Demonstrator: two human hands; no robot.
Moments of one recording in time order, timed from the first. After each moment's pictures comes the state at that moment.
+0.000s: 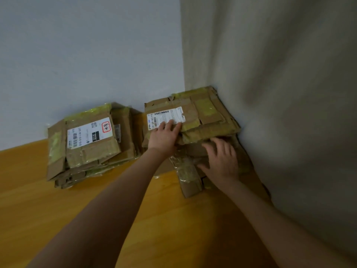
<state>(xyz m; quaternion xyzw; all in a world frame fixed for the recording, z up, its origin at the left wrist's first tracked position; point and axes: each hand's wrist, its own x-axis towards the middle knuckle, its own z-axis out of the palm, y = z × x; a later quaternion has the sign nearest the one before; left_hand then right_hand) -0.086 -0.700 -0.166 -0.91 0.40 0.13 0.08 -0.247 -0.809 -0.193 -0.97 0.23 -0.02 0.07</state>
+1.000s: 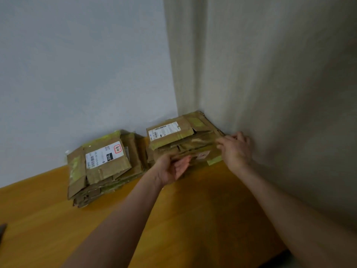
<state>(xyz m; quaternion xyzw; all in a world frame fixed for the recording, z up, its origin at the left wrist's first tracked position) -0.150 -0.659 -0.087 -0.46 -0.19 0.57 -0.66 -0.275 -0.830 -0.083 -0.94 0.33 -0.08 0.07</state>
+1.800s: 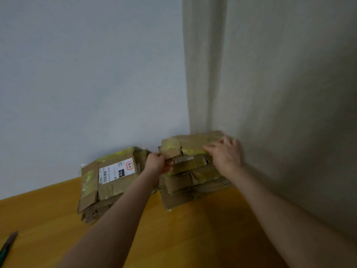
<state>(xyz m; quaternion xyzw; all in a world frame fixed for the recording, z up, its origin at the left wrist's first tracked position) -0.075 -0.653 -0.070 -0.77 -0.04 0.29 -0.56 -0.201 -0.829 -0.050 -0.98 0.20 -0.01 -0.02</state>
